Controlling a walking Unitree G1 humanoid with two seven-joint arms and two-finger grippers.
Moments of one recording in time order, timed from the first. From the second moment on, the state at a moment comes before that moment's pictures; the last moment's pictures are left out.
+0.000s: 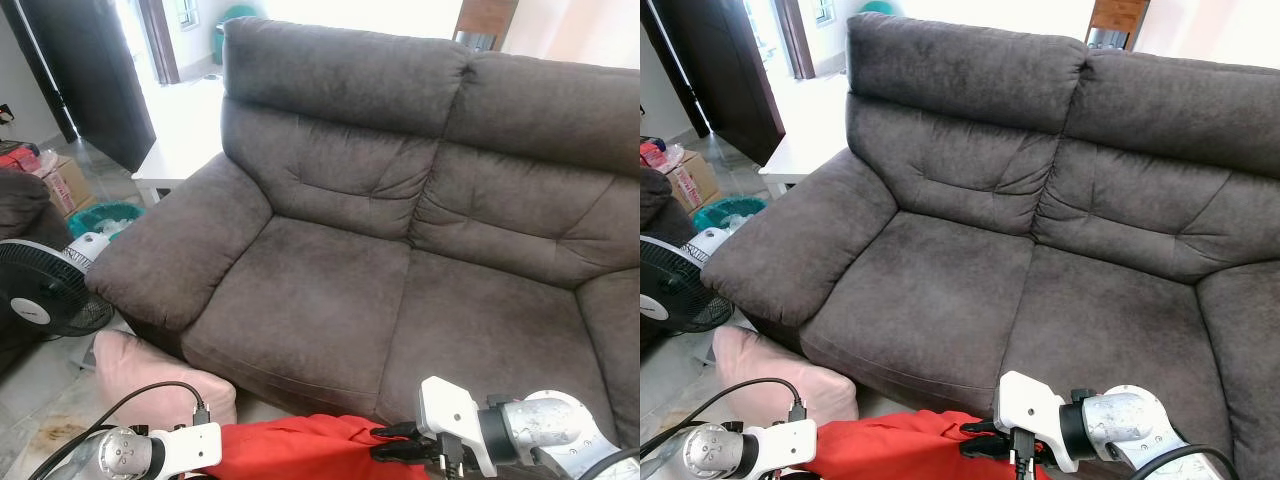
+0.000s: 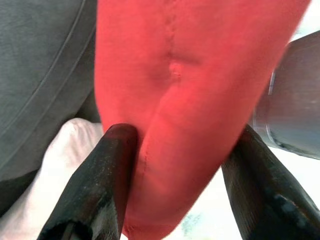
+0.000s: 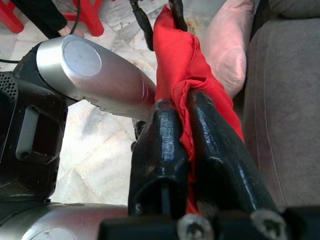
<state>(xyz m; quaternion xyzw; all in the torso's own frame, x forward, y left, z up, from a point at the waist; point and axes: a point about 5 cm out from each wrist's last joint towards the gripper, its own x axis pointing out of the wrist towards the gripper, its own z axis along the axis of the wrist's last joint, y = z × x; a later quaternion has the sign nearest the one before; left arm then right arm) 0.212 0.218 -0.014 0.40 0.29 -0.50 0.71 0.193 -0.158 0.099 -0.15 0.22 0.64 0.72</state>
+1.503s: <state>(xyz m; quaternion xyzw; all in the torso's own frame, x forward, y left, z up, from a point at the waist) 0.219 0.208 -0.019 0.39 0.27 -0.49 0.73 0.196 -0.159 0.102 -0.16 0.22 0.64 0.72</state>
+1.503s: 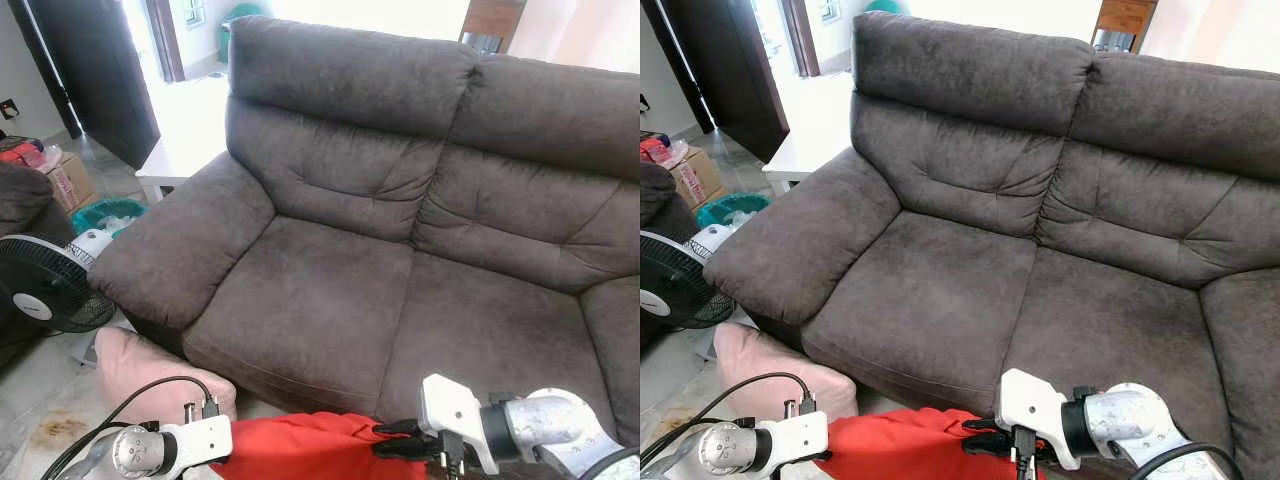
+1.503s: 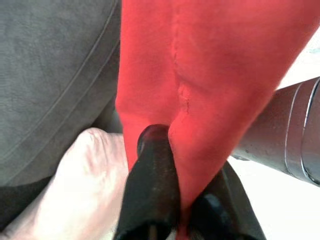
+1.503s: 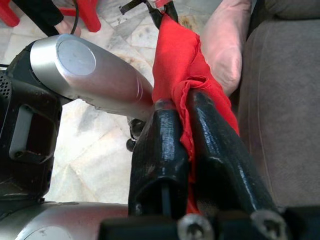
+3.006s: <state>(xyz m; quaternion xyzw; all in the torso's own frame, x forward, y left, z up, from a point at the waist) 0.297 0.146 0.100 0.18 -0.07 -0.02 0.98 0.266 -0.163 0.079 0.01 0.03 0.10 0.99</state>
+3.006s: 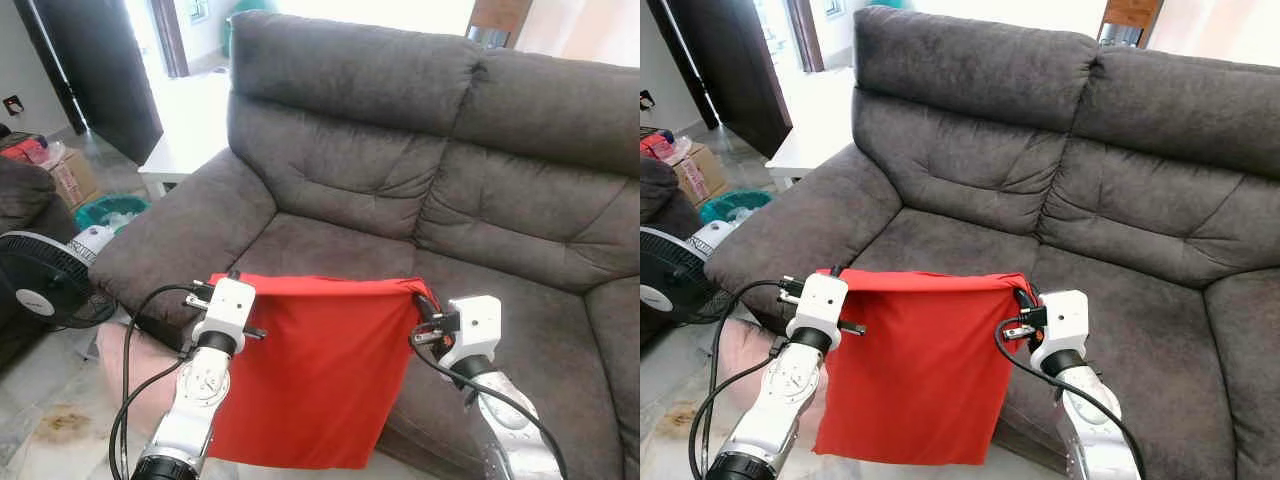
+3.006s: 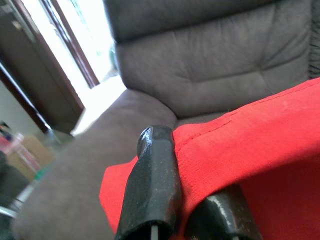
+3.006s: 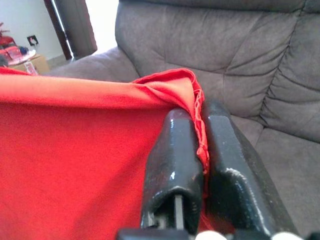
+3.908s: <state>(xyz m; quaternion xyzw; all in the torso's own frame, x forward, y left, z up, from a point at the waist) 0.302 0.134 0.125 0.18 -0.12 -0.03 0.98 0.261 -0.158 0.094 0.03 -0.01 0.07 1.00</state>
